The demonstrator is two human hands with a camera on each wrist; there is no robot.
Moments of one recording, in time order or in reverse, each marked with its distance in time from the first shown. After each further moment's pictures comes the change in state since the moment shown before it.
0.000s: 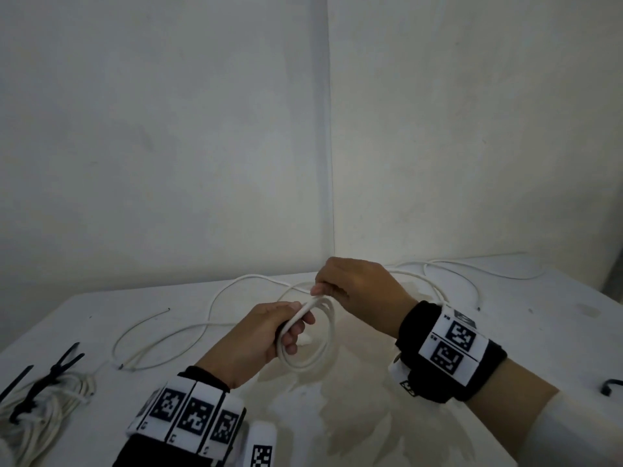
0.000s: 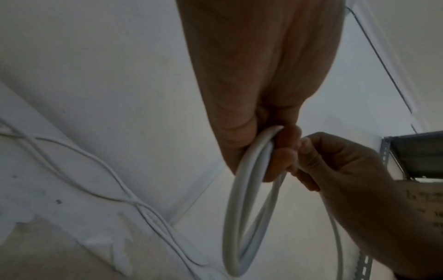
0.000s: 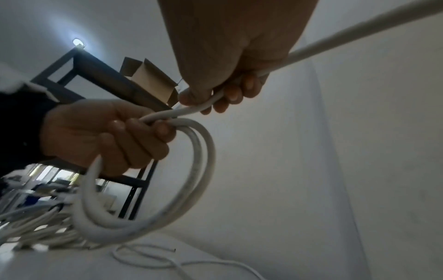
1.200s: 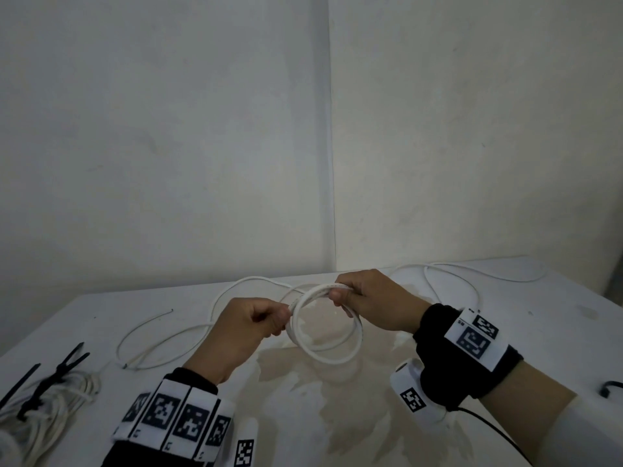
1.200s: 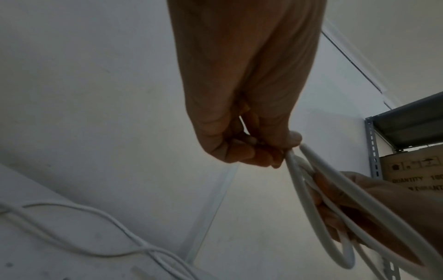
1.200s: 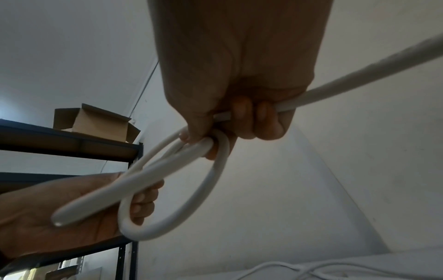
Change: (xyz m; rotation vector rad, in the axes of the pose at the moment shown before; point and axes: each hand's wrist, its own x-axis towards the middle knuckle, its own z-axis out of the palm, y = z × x) left_hand -0.003 -0.006 -0.023 0.379 0.235 0.264; right_hand -0.008 0.006 -0.019 0.393 -0.467 0.489
